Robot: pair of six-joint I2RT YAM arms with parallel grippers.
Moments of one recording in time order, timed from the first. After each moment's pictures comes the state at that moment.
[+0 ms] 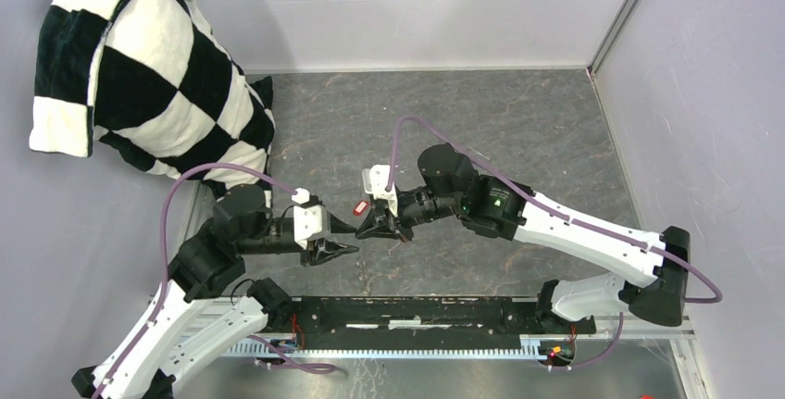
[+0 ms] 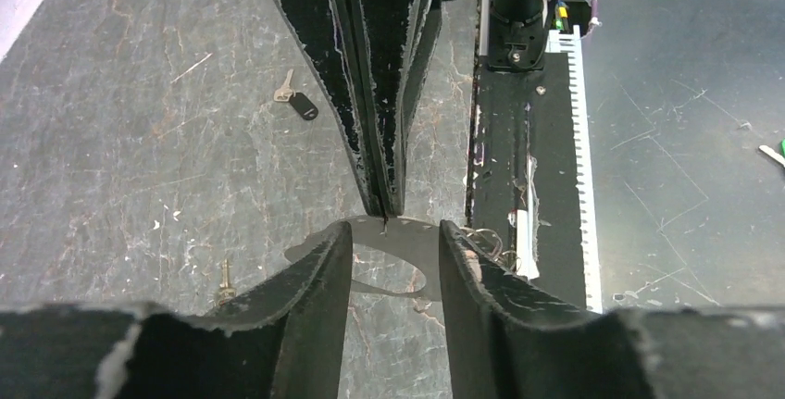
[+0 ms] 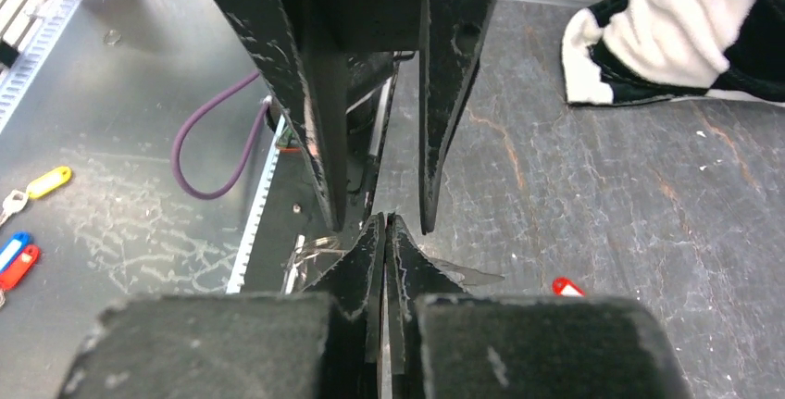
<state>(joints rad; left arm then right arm) -0.68 0.55 0.88 -0.68 0.70 0.34 1.12 1.32 1.26 -0.27 -0.60 -0.21</state>
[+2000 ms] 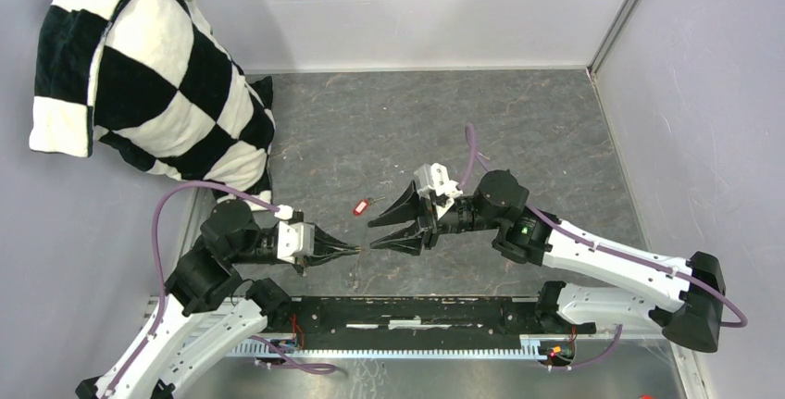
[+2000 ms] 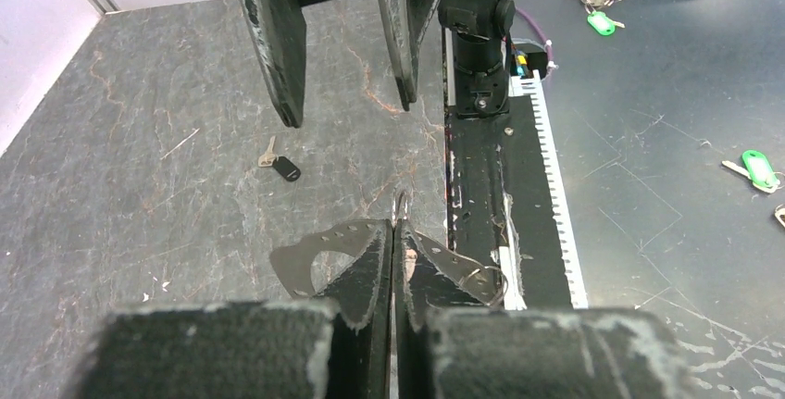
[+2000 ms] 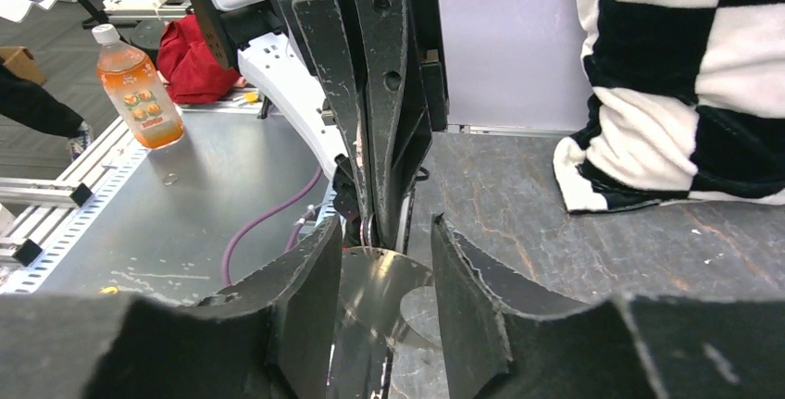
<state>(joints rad) -0.68 0.43 0.79 -0.53 0.82 0.28 1.08 1.07 0.85 0.34 -0.61 0.11</state>
